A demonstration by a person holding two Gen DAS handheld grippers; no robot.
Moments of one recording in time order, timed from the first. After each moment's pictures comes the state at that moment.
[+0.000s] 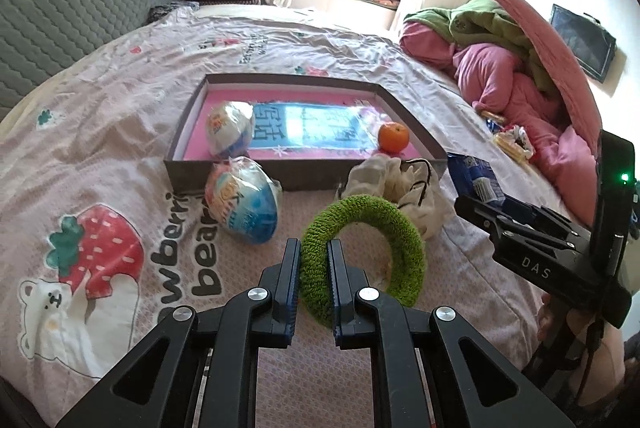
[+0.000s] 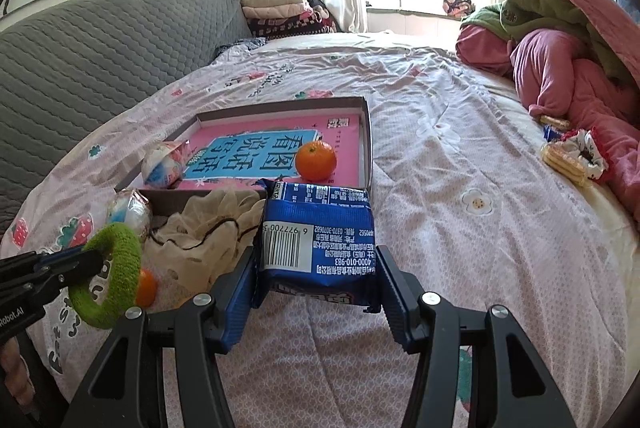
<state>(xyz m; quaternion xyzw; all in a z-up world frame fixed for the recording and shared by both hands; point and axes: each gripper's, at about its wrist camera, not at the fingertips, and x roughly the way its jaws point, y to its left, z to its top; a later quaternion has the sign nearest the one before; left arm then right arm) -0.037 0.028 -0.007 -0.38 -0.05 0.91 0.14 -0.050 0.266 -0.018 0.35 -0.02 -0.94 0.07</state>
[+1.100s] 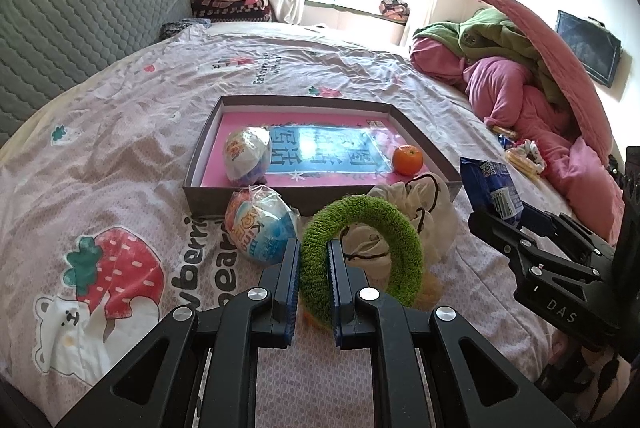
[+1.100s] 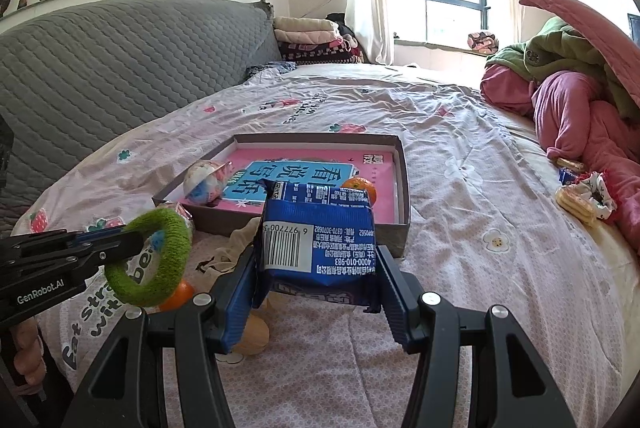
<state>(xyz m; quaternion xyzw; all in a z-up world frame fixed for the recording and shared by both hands) -0.042 0.025 0.001 -0.35 -0.04 0.93 0.12 -0.037 0.244 -0.001 0.30 0.00 -0.95 0.11</state>
